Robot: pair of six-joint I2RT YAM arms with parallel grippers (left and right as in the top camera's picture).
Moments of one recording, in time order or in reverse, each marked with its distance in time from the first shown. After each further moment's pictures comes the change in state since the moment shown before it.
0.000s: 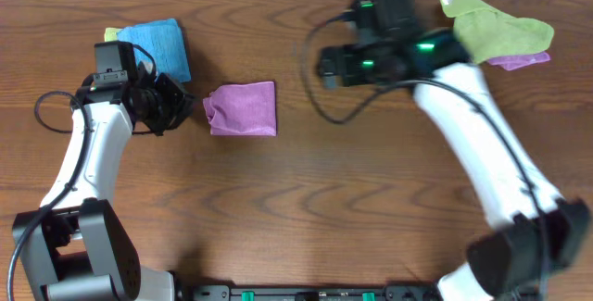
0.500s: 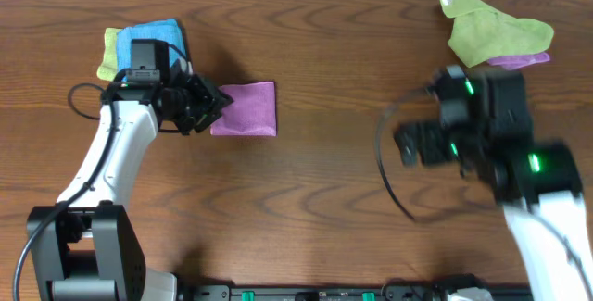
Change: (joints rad) left arm -0.158 -0.002 0.000 0.008 0.028 0.005; right arm -0.222 -0.652 -0.573 -0.056 0.103 -0.200
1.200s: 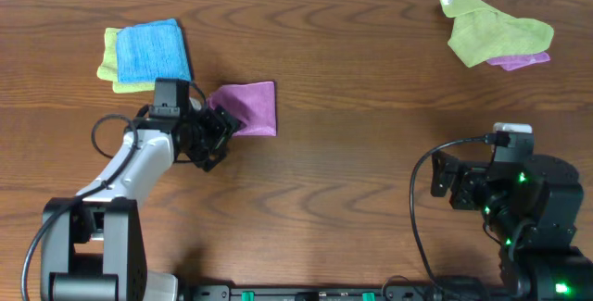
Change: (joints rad) left arm -0.038 -0.013 -0.301 0.240 -0.042 -0.192; right arm -0.131 -0.394 -0.195 0.128 0.053 0.116
